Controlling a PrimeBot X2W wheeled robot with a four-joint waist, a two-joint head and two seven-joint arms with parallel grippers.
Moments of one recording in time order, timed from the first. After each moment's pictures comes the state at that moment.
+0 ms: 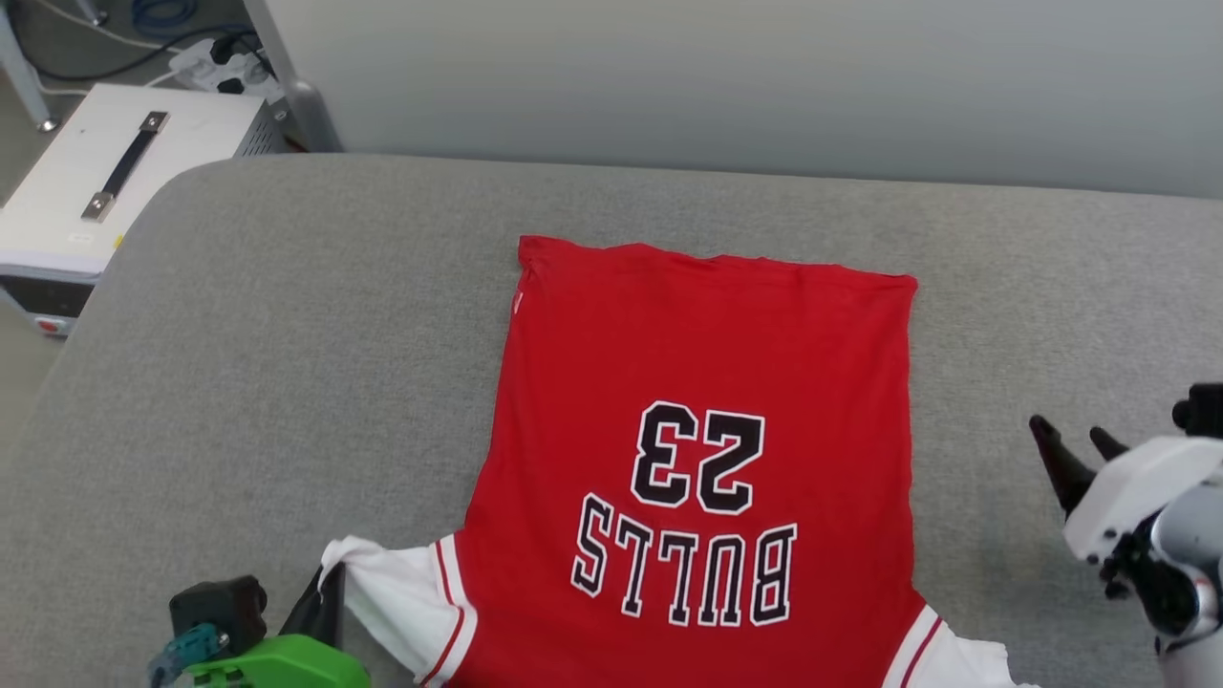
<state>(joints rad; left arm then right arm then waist) 0.17 0.41 -0.27 -0.06 -0.61 0.26 0.03 -0.20 -0.26 -0.10 0.29 0.46 0.13 0.32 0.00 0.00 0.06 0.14</state>
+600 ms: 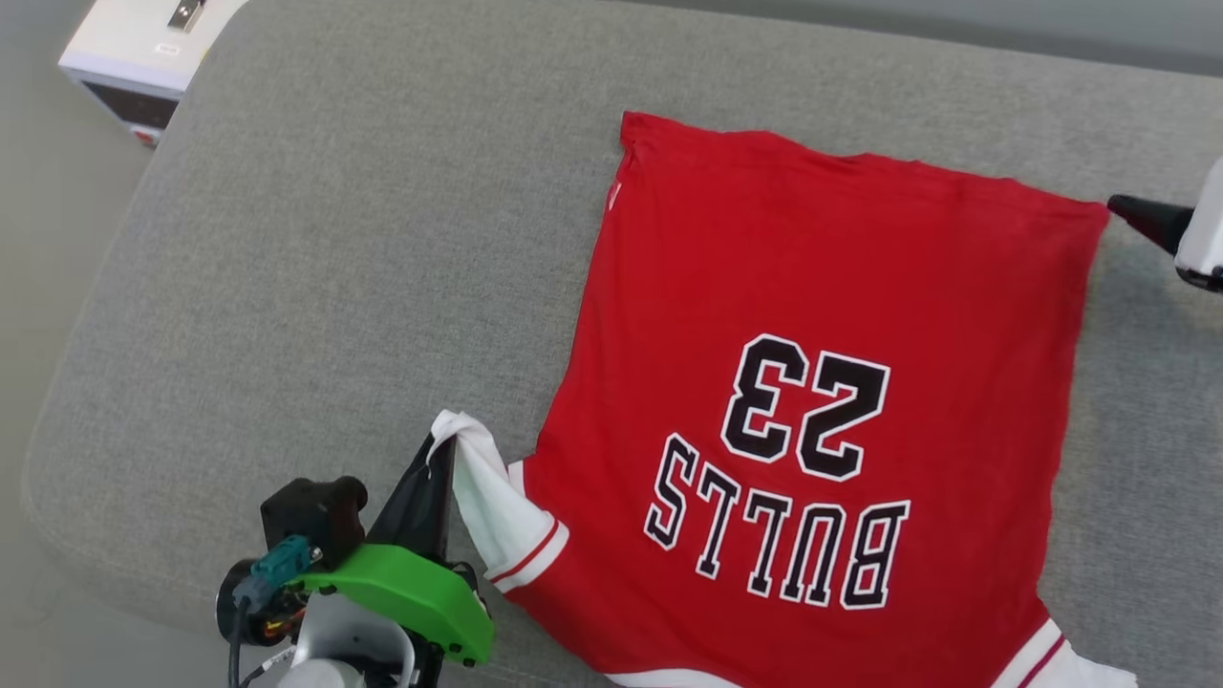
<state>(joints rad) -0.02 0.33 -0.39 -0.14 -0.54 0.23 -0.02 -0.83 -0.41 -0.05 0.59 0.50 0.13 0.83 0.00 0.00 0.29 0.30</state>
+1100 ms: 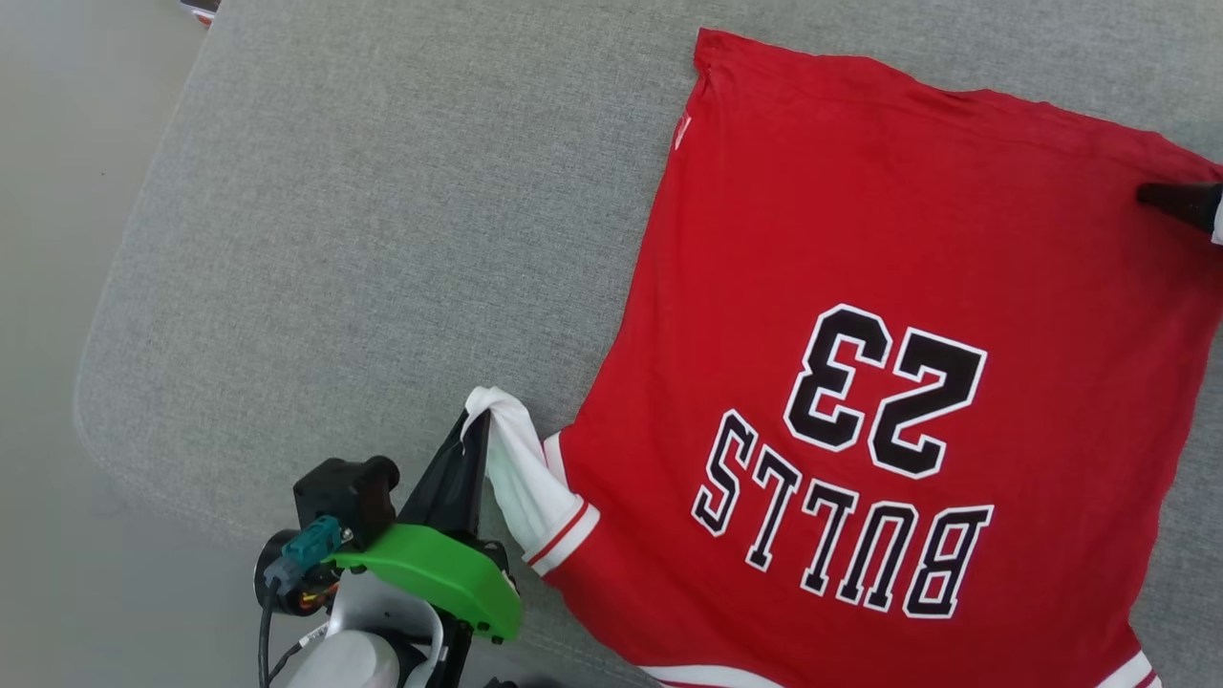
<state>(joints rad) -0.10 0.27 -0.42 -0.05 -0.54 0.18 -0.08 -0.90 -0.45 0.05 0.63 0.48 0.13 1.01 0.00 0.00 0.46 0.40</state>
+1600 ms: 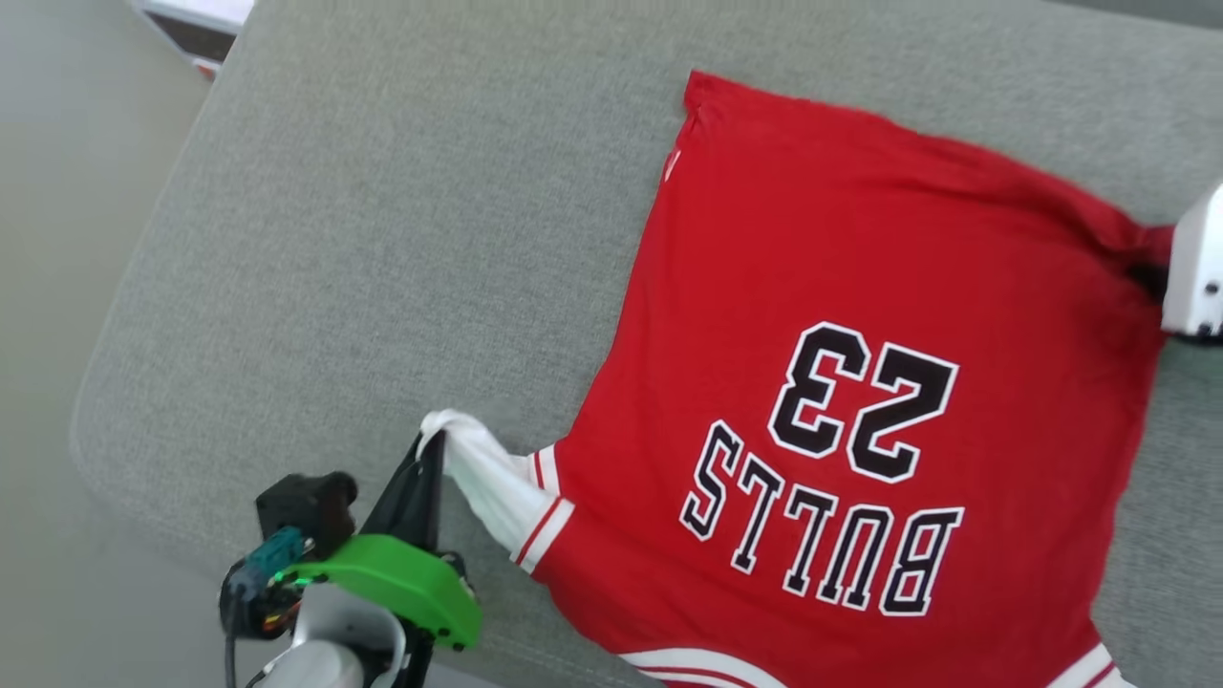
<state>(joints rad) -0.09 0.29 -0.38 0.03 -0.58 0.18 -0.10 -0.78 -0.49 0.11 0.56 0.53 0.13 0.95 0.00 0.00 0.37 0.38</state>
